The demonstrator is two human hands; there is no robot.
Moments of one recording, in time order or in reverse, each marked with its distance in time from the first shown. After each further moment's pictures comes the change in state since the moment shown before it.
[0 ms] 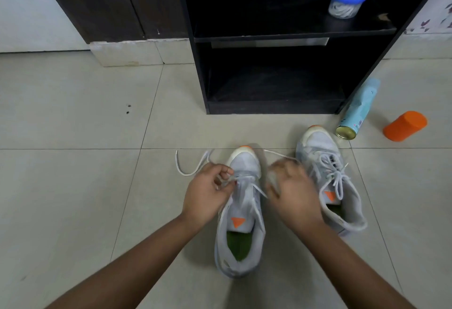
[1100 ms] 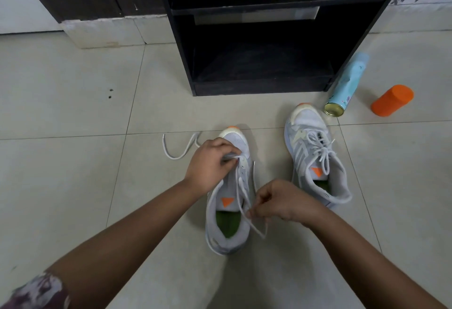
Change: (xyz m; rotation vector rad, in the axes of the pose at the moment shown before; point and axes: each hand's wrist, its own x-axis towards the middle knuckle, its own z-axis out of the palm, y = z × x) left_hand 0.031 -0.002 0.024 0.271 -0.194 0.273; right_hand -0.027 -0.014 -0.049 0.537 -0.825 0.262
